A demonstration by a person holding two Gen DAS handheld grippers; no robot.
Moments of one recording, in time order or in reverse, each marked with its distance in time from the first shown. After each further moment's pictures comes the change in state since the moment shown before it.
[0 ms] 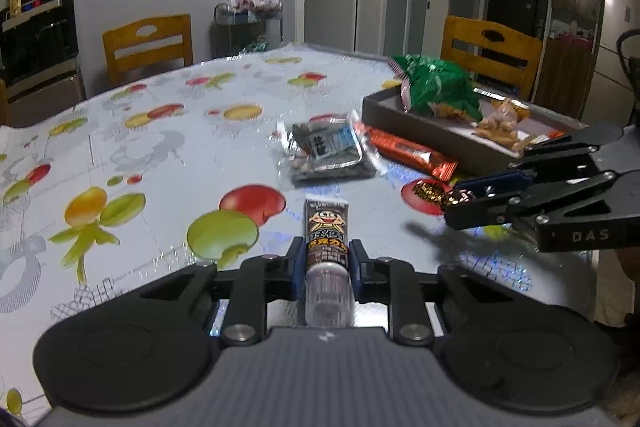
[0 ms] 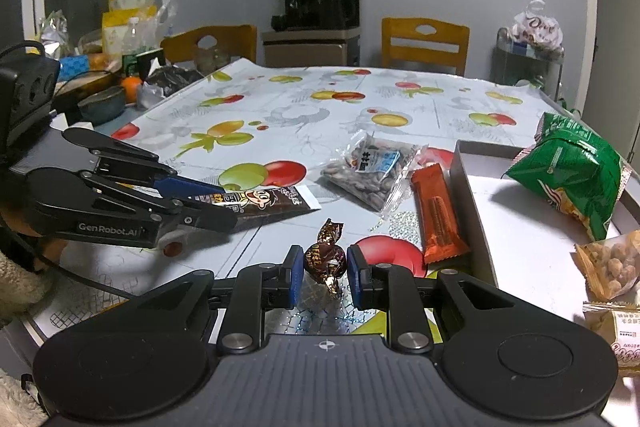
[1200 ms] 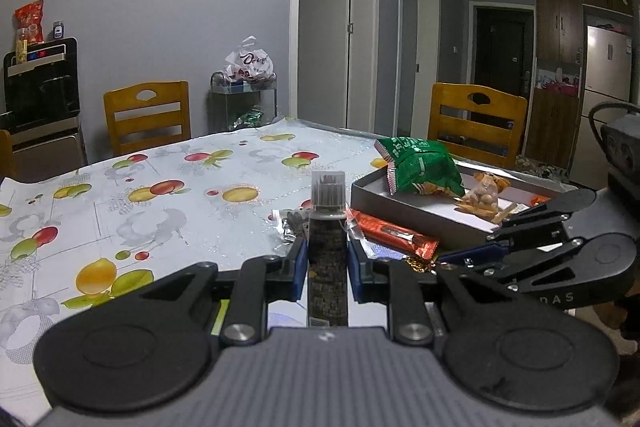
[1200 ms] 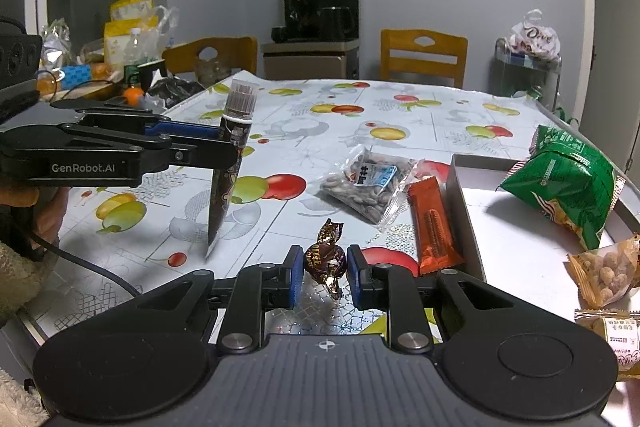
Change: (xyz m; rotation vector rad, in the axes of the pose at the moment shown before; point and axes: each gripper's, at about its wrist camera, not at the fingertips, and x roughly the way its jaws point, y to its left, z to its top) left arm -0.032 -0.004 0.019 0.015 -0.208 -0.017; right arm -0.006 0.001 0.001 0.000 -0.031 0.000
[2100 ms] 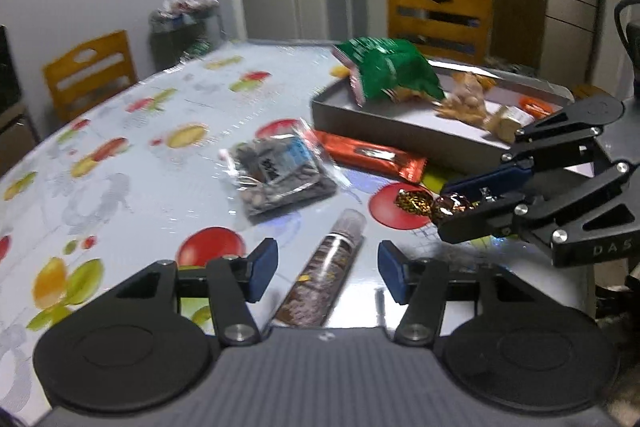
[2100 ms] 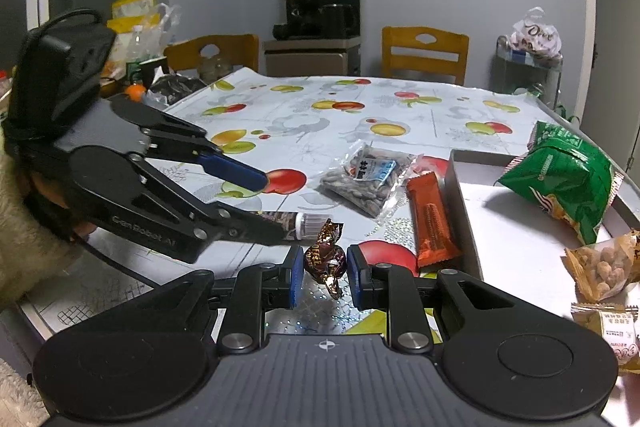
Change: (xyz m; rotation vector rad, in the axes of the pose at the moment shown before) left arm 0.073 -0.010 0.002 0.158 0.297 -0.121; right arm -0.004 -0.003 -0.001 0.002 0.014 0.004
